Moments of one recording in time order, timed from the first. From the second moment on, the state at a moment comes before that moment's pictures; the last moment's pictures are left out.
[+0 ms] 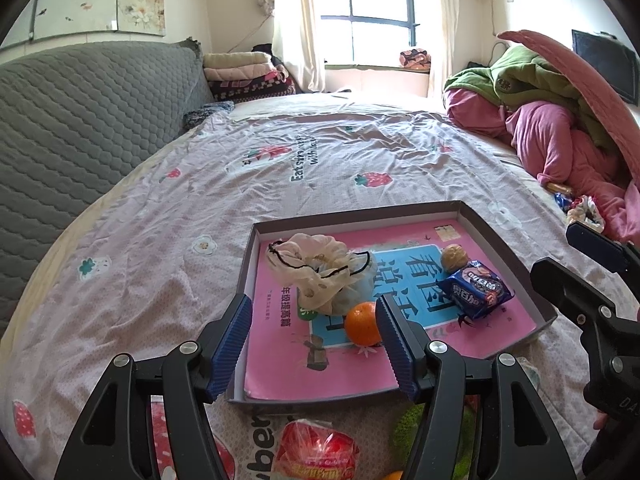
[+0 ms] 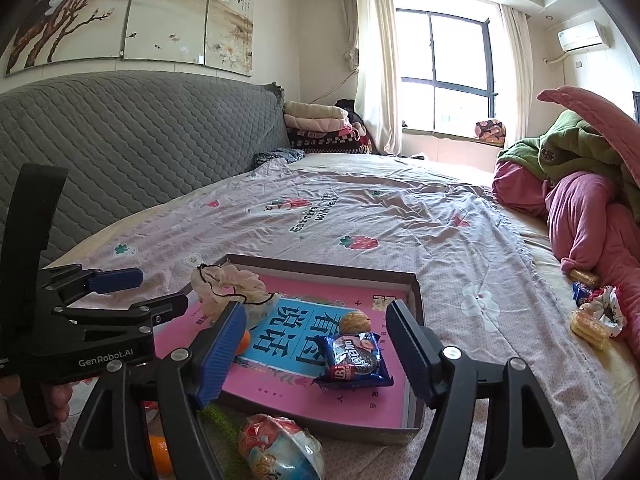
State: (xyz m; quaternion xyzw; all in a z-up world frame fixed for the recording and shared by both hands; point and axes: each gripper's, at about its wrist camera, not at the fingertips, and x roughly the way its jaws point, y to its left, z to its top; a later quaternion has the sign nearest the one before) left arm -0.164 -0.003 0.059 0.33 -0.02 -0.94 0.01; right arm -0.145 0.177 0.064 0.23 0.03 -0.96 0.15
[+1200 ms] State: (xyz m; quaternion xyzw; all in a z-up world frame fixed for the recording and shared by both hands) left arm -0.101 -0.021 0.035 0.34 -0.01 -0.94 0.01; right arm -0.107 0.184 0.055 0.25 0.01 -0.96 0.15
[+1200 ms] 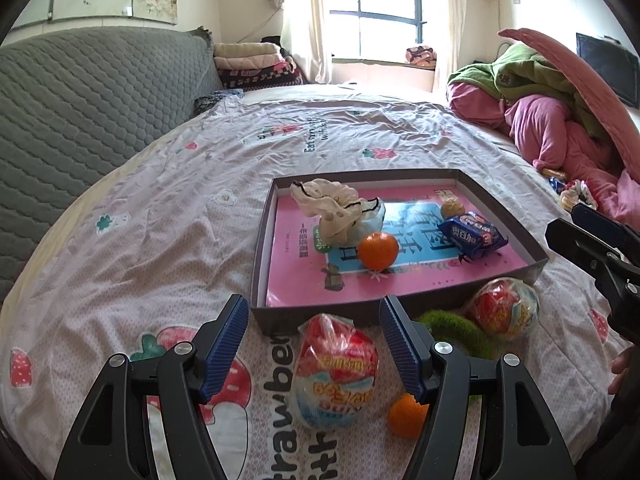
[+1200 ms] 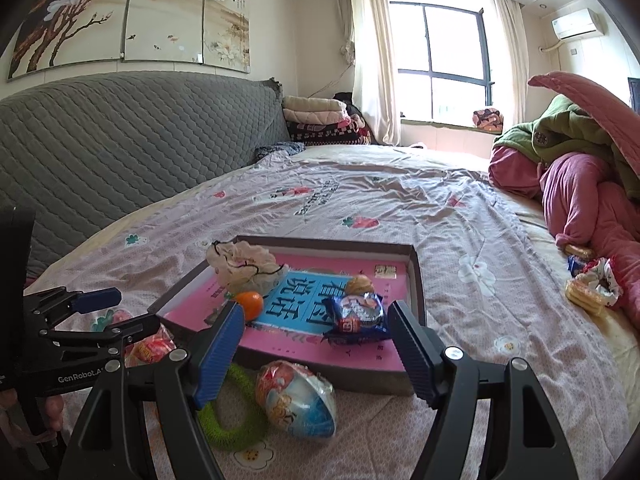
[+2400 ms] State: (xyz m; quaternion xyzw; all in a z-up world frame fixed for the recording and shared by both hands) left arm -0.055 -0.023 0.004 0.40 -0.01 -0.92 -0.01; right arm -0.077 0.182 0.016 0.33 0.02 -0.93 0.14
